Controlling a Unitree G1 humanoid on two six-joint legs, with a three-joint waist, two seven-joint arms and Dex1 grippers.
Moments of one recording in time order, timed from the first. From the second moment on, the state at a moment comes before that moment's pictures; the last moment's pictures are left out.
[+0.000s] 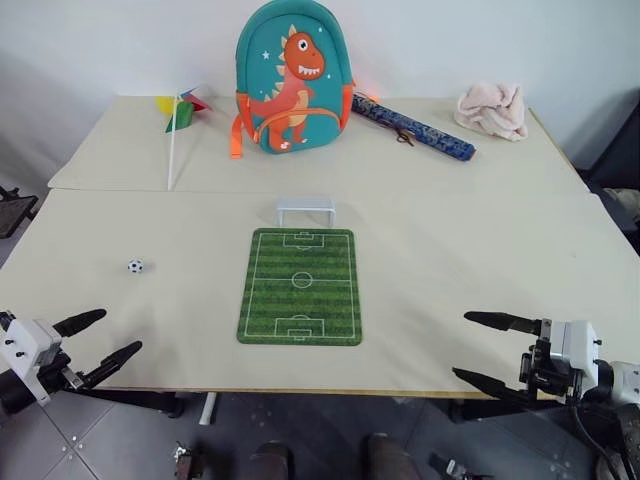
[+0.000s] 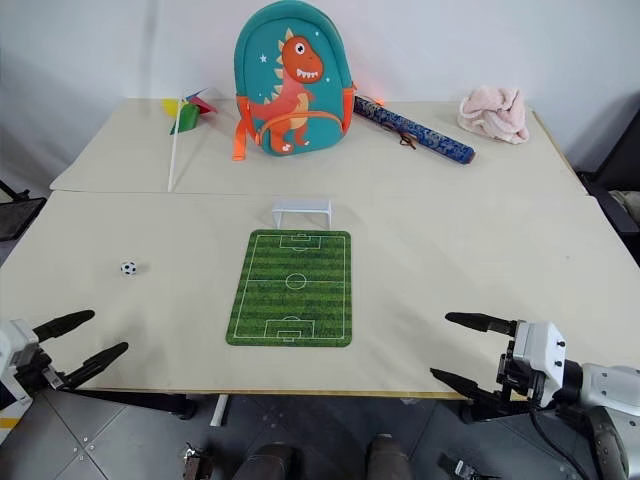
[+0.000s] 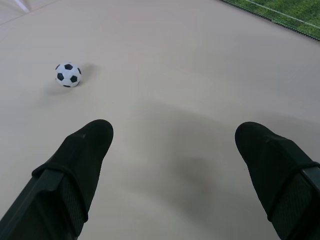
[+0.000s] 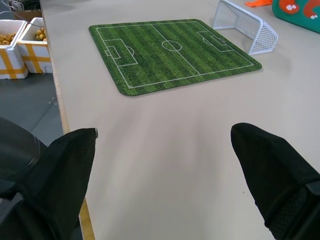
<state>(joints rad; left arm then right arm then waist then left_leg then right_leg) 0.19 0.79 0.57 0.30 -0.43 -0.18 -1.04 0.21 -0.75 -0.33 -0.17 0.55 -0.11 1.27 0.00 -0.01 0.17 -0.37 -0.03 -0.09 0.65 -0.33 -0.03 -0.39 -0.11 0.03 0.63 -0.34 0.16</state>
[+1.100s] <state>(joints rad) -0.07 0.55 0.58 0.20 -0.48 0.04 -0.56 0.13 -0.54 -0.20 -0.35 0.71 -0.06 1.24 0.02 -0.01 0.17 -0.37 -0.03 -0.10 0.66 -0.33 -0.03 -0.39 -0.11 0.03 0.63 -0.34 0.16</state>
